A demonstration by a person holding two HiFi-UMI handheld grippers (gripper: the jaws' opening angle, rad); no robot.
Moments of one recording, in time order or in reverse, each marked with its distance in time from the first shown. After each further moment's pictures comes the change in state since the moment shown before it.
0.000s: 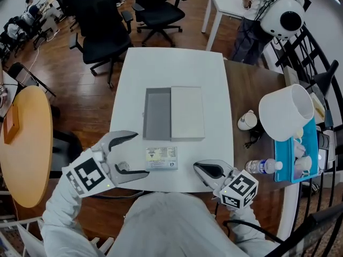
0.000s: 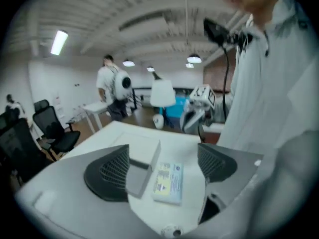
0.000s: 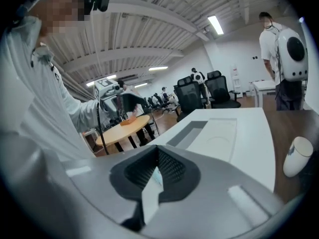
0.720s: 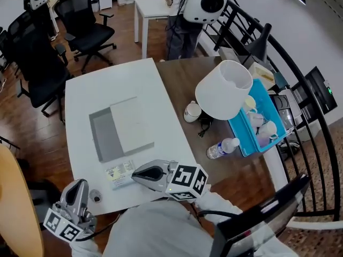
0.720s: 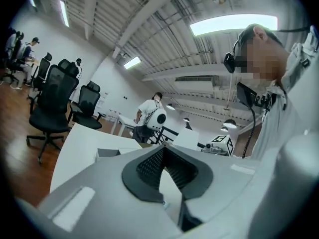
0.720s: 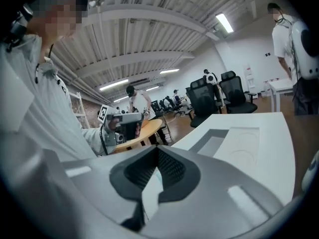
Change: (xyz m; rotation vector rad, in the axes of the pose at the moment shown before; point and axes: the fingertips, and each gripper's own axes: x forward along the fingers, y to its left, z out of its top) left arm -0.057 0.014 -0.021 -0.602 -0.585 0.267; right arm 0.030 0.041 0.042 -0.022 -0.033 0.154
